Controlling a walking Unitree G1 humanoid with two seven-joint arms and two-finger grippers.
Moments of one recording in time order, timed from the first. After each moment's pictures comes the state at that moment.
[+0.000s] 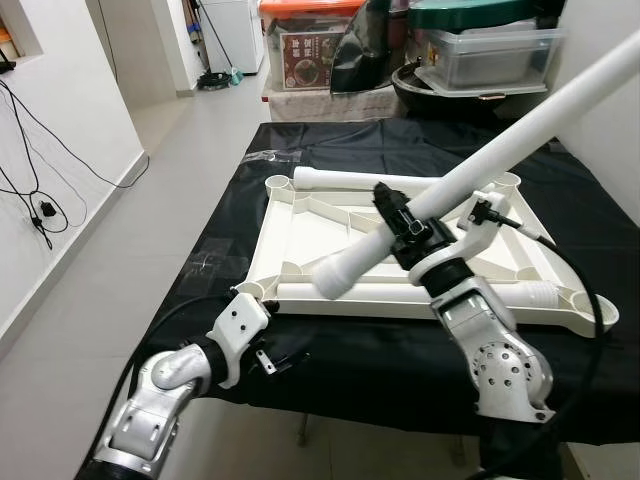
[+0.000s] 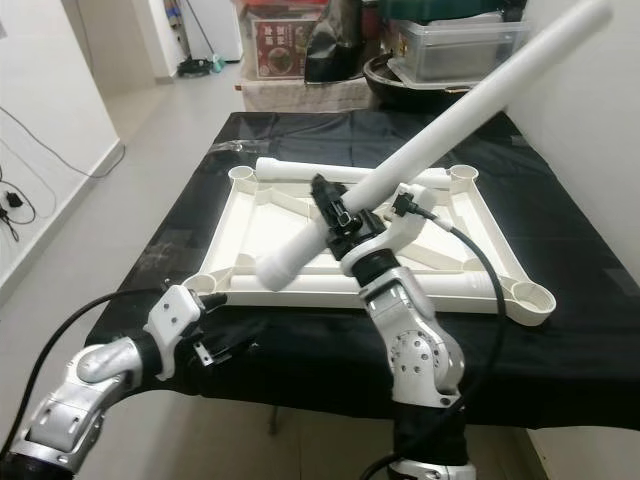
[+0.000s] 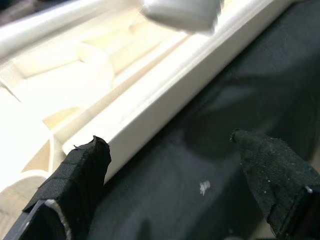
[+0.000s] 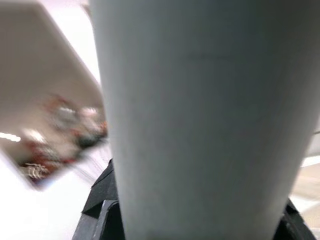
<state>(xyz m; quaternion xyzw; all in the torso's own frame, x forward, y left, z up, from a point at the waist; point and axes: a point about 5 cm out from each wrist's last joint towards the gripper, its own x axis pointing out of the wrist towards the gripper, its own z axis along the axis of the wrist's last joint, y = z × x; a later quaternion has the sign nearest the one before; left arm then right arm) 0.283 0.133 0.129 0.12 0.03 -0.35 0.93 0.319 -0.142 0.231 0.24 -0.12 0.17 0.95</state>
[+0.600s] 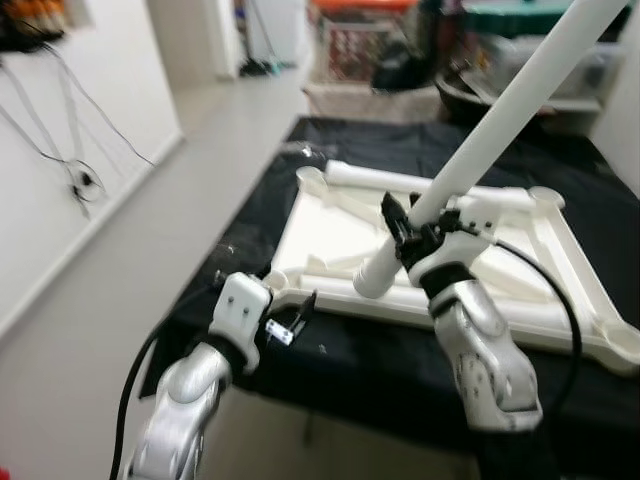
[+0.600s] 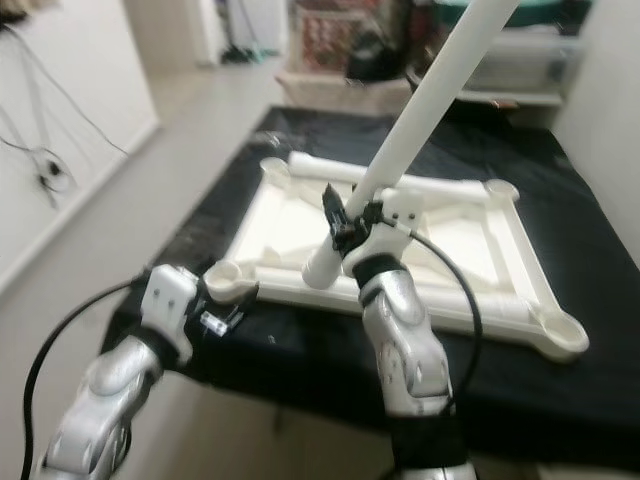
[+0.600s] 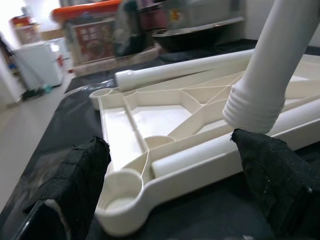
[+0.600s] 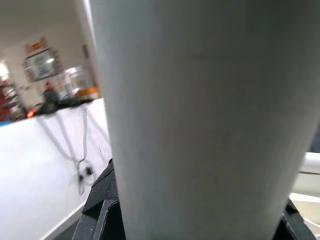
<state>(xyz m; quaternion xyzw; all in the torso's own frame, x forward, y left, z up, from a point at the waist) 0.263 0.108 0.145 0.03 -0.05 -0.22 0.97 0.306 -0.134 0.214 0.08 -0.15 0.13 0.98</state>
